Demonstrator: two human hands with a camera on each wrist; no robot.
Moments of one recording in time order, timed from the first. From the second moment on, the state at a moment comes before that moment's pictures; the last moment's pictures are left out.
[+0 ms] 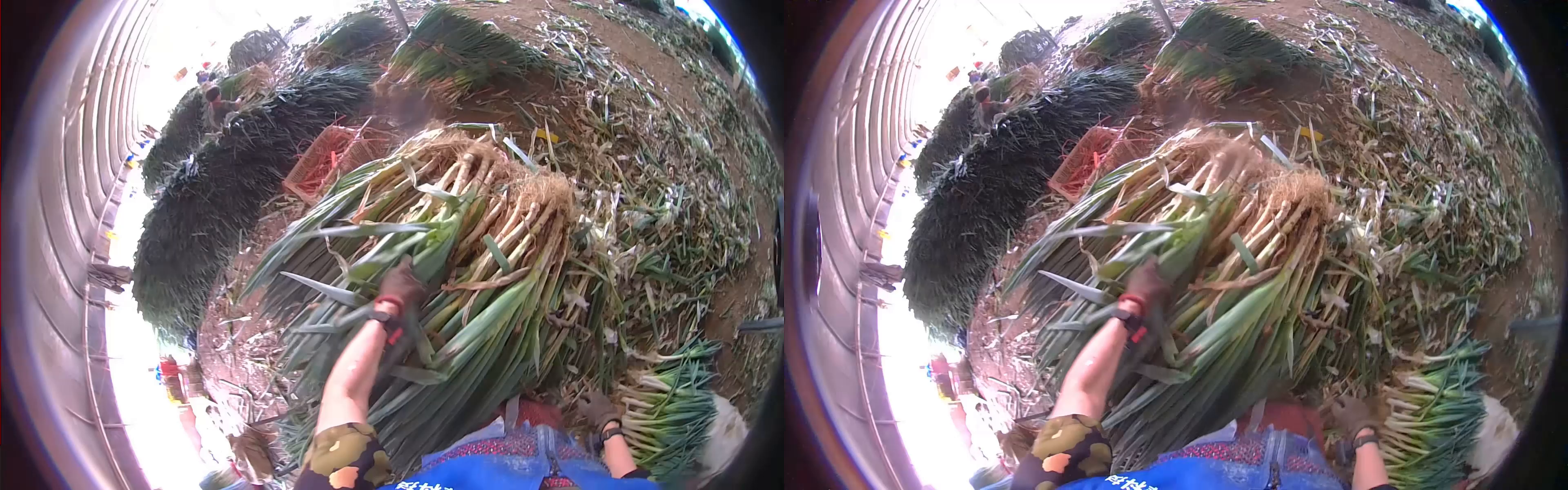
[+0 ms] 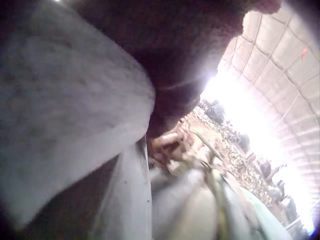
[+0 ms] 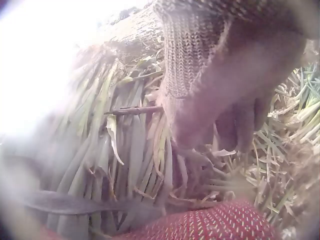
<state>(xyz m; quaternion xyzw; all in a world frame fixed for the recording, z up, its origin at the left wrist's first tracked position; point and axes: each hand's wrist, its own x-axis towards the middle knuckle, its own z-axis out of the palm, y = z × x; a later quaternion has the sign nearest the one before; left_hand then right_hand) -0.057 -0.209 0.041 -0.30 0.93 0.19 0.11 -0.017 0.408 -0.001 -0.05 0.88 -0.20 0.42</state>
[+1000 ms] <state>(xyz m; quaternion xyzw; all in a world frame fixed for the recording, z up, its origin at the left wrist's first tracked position) -0.072 0.021 -0.004 -0.06 0.99 -0.10 -0.04 -0.192 0.359 -0.178 -0.23 0.96 -0.15 0.10</state>
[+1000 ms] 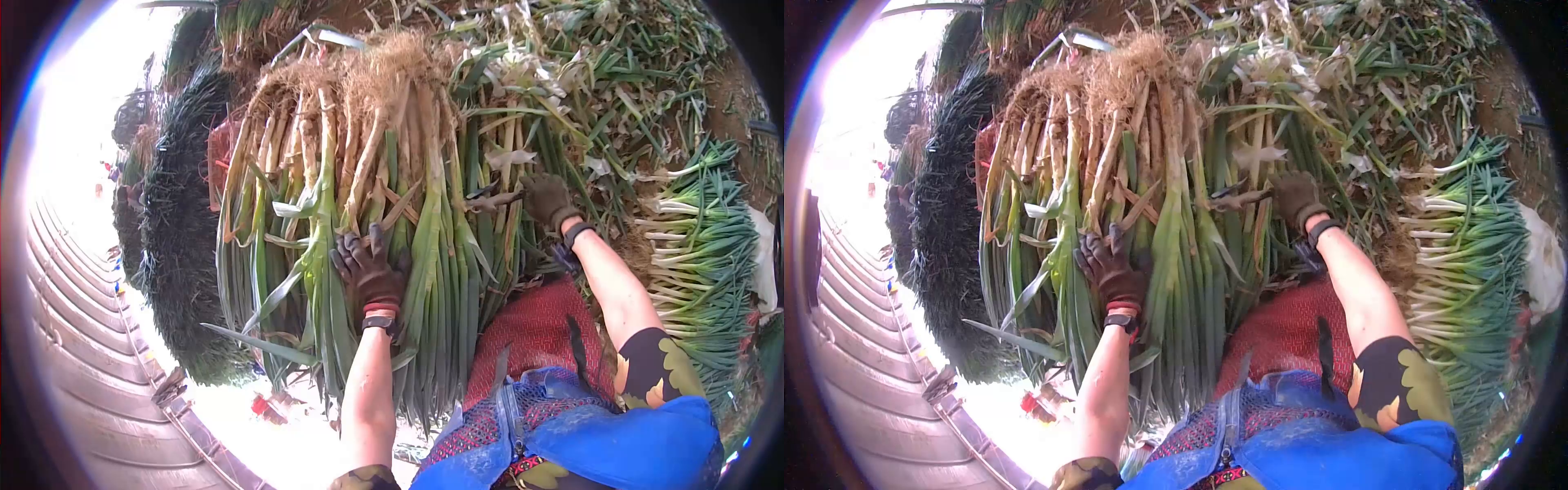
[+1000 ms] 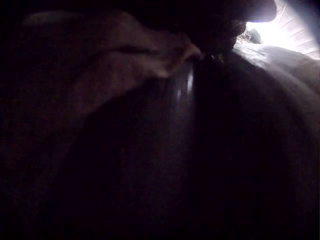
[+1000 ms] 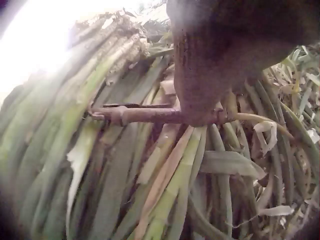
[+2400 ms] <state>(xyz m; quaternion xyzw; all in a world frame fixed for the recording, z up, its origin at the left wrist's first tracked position) -0.020 0.124 0.100 -0.24 0.46 0.84 0.18 -0.048 0.285 0.152 -0.36 0.89 -0.29 0.04</state>
